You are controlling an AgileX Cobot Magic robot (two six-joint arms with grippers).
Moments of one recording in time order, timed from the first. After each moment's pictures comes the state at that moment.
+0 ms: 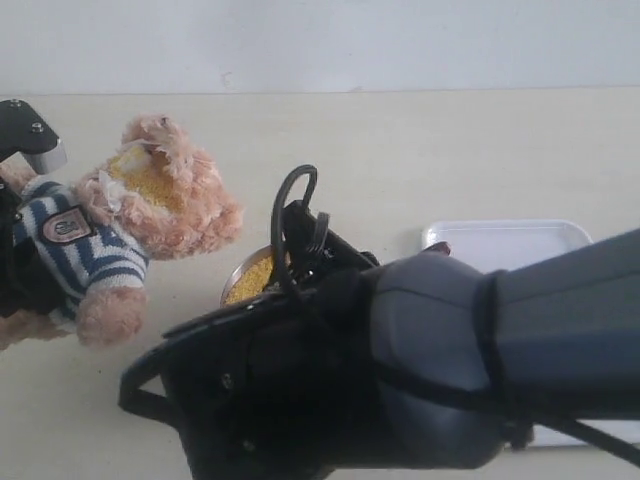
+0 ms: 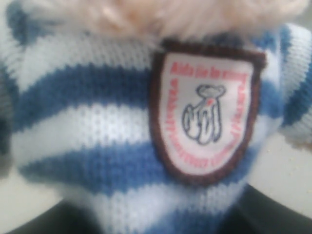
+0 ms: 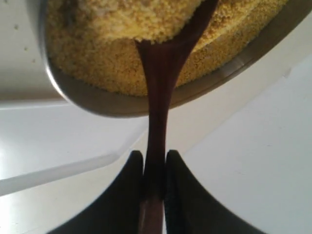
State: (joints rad) left arm -0.10 1.42 -0.83 -0.21 0.90 0.79; right arm 1.29 1.87 -1.10 -0.93 1.22 -0.24
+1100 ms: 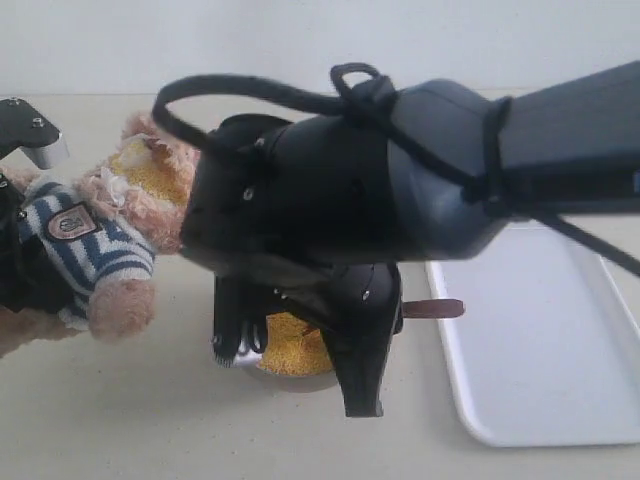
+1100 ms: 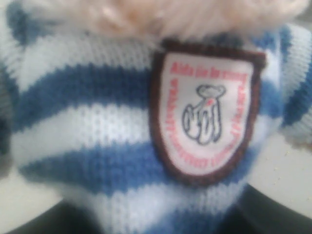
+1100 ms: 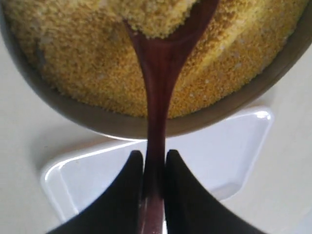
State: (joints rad) left arm -0.10 1.42 -0.83 -0.25 0.91 0.76; right arm 1.09 1.87 -1.26 -0.50 1.22 -0.22
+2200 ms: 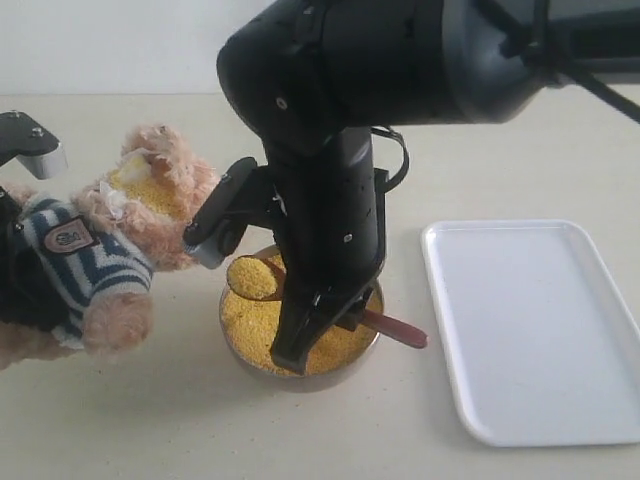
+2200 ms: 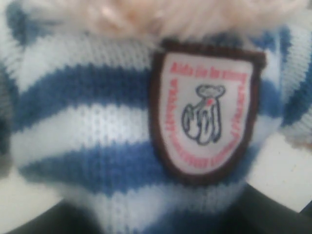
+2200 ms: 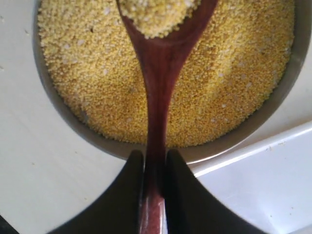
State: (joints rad) left arm -0.10 1.42 -0.83 -0.26 0.98 0.74; right arm 0.94 1.86 -1.40 -0.13 1.22 -0.19
